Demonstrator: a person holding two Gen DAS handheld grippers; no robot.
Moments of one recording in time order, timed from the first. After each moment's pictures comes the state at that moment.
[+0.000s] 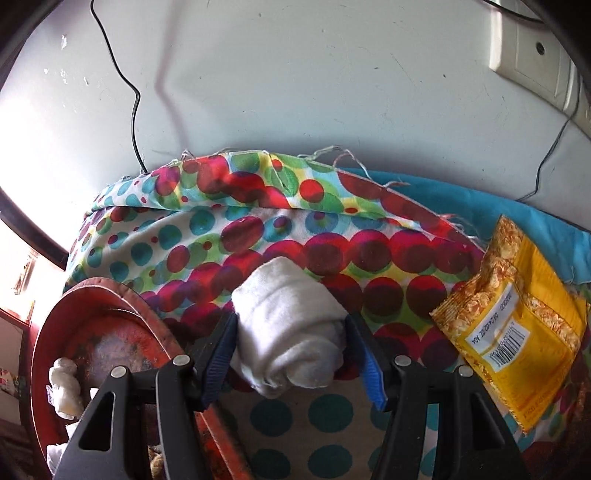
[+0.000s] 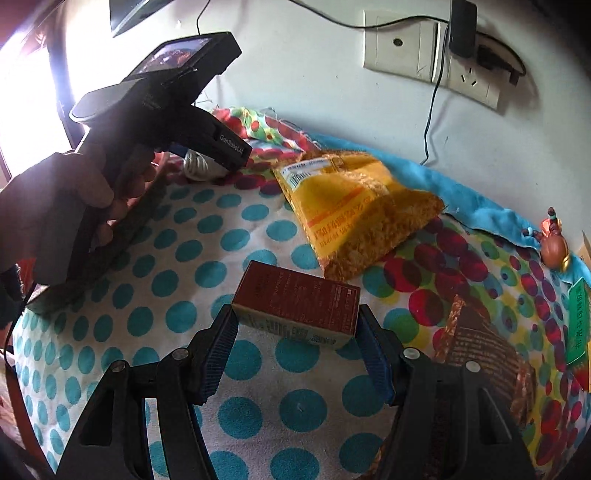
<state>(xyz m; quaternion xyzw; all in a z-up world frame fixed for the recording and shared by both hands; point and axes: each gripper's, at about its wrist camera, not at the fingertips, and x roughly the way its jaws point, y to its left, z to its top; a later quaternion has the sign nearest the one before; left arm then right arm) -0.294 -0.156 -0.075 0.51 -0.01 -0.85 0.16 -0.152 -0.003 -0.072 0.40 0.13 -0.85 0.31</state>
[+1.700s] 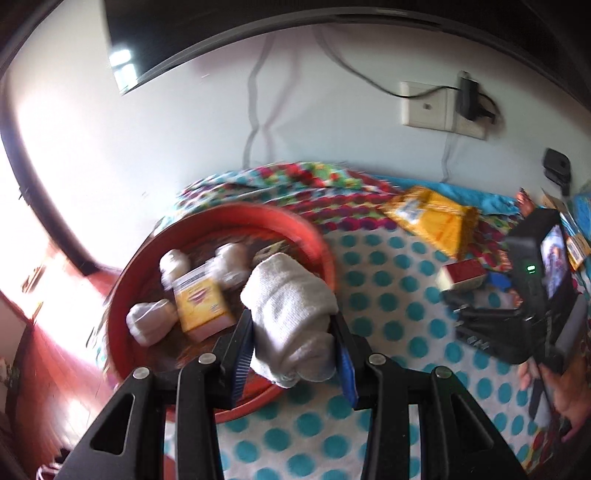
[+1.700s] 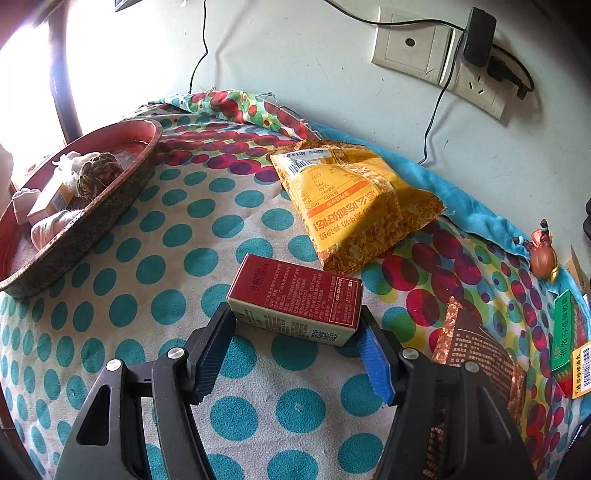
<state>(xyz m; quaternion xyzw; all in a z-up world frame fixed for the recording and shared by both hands) -0.031 -0.132 0.021 0.41 0.00 -0.89 0.18 -0.145 -0.012 -0.080 0.40 0.18 -0.85 0.29</state>
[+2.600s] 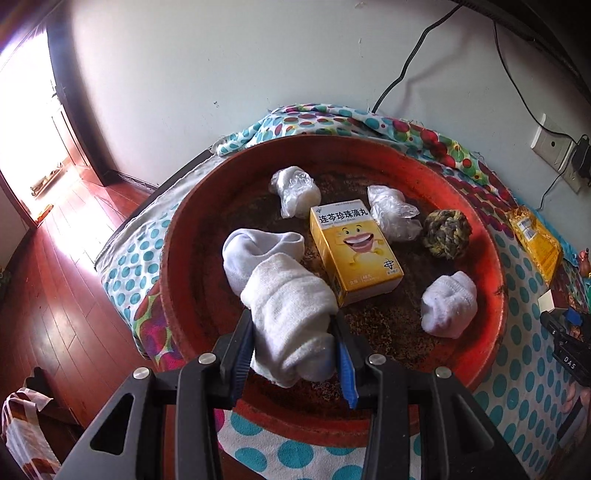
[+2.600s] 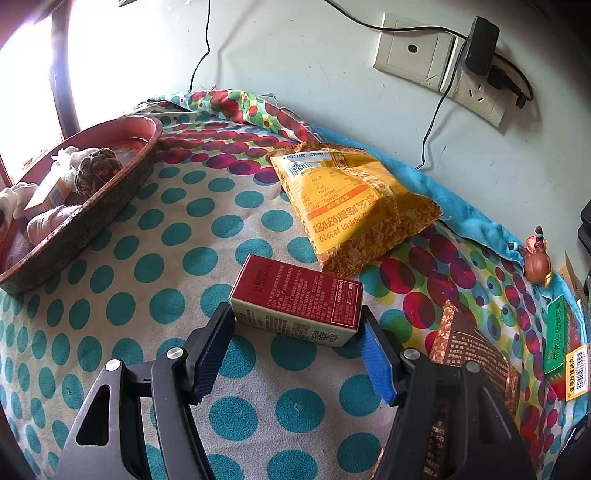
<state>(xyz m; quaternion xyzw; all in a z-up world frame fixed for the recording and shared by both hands) -0.001 -0.285 -0.033 0.46 0.13 -0.84 0.25 -0.143 -0.010 -0.079 0.40 0.18 -0.85 0.30</state>
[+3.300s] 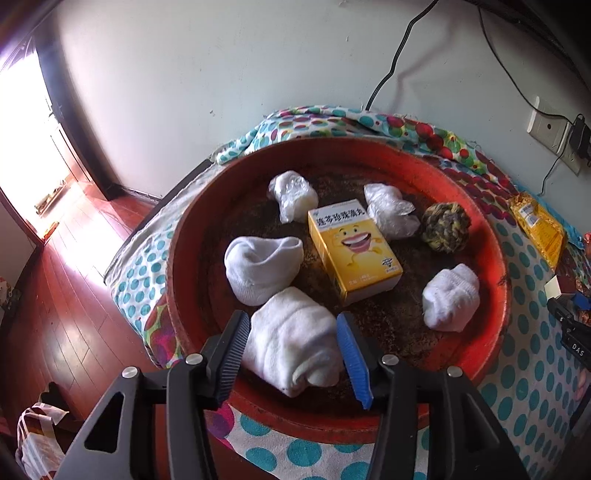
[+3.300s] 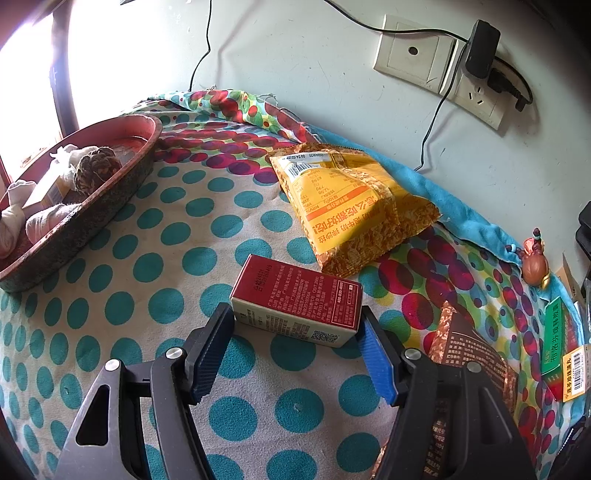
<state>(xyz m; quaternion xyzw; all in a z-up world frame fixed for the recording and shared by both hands) -0.001 -0.278 -0.024 0.46 0.09 -0.85 0.25 -0.143 -0.010 -0.079 0.39 0.19 -0.85 0.30</state>
